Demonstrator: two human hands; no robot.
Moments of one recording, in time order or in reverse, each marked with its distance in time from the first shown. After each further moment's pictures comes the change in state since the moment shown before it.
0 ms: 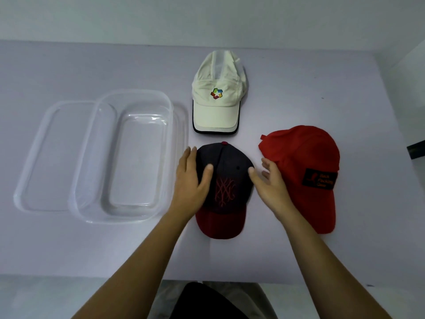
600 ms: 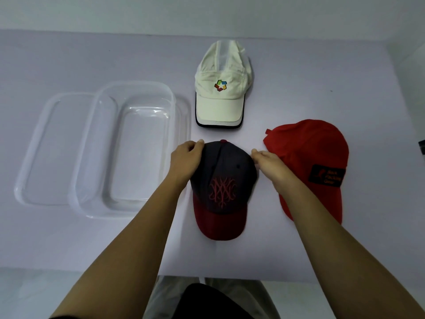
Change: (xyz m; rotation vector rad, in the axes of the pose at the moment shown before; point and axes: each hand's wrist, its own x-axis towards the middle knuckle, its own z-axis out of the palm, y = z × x) left_hand 0.055 -0.002 -0.008 -0.152 -0.020 -0.324; right_hand 0.047 -0.022 0.003 -0.035 -0.172 0.303
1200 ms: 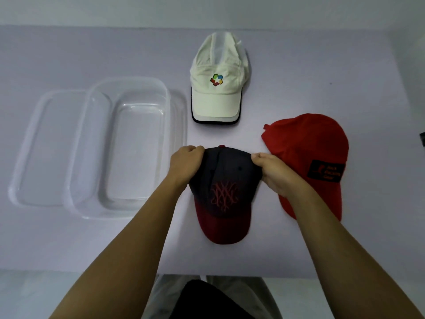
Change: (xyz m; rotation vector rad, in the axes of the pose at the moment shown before) left_hand -0.004 0.003 0.006 0.057 -0.070 -0.069; right_hand 0.001 0.015 -0.002 0.280 -0.156 -0.017
